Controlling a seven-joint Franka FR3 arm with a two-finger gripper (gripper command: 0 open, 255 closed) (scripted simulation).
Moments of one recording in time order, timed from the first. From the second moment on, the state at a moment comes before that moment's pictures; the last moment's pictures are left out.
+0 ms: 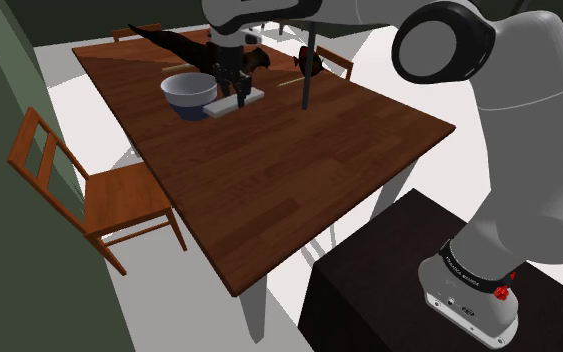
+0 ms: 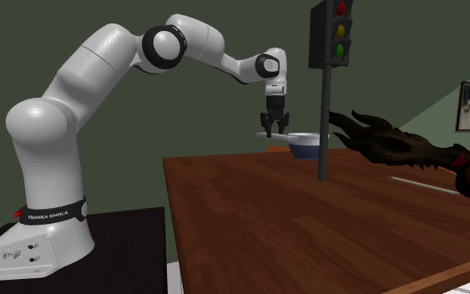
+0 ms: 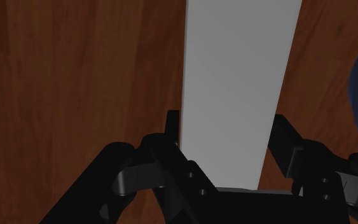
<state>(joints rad) 0.23 0.65 0.09 -1.11 -0.05 1.78 1.65</state>
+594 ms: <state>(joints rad) 0.23 0.66 0.09 -1.21 -0.05 1.89 1.65</state>
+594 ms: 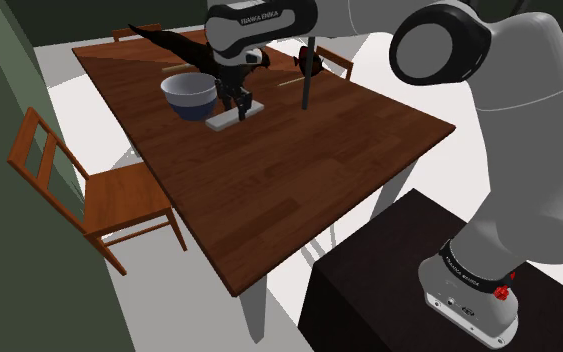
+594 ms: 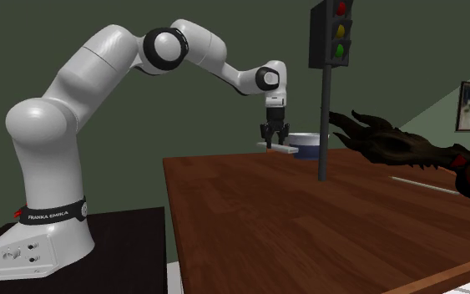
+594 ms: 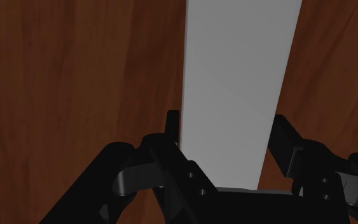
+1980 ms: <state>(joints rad) 0.23 0.69 0.08 -1.29 -0.05 1.99 1.65</state>
